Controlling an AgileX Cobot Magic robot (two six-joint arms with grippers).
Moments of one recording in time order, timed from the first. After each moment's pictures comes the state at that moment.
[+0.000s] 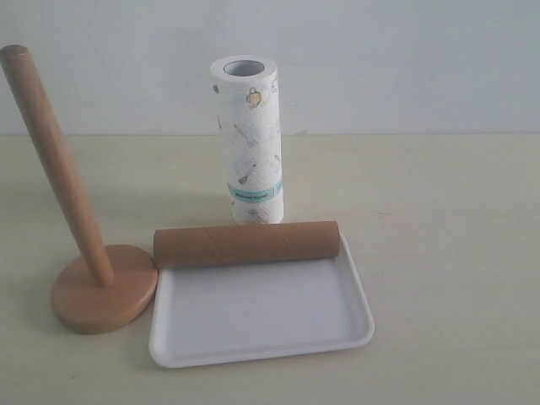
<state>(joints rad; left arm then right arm) -0.19 0.00 0.00 -0.14 0.06 -2.09 0.08 0.01 0.00 -0.02 0.35 0.13</state>
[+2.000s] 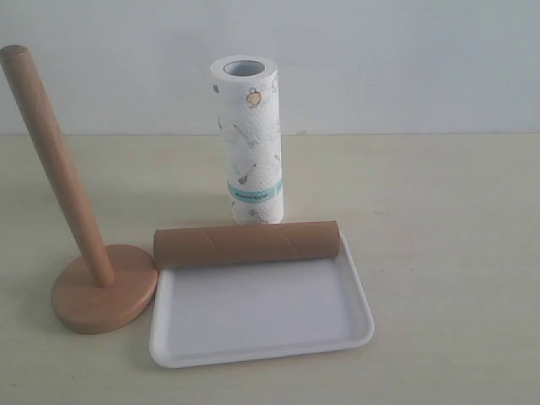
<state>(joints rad) -0.09 0.00 0.00 0.04 0.31 -0.05 0.08 0.01 0.00 -0.02 0.35 0.13</state>
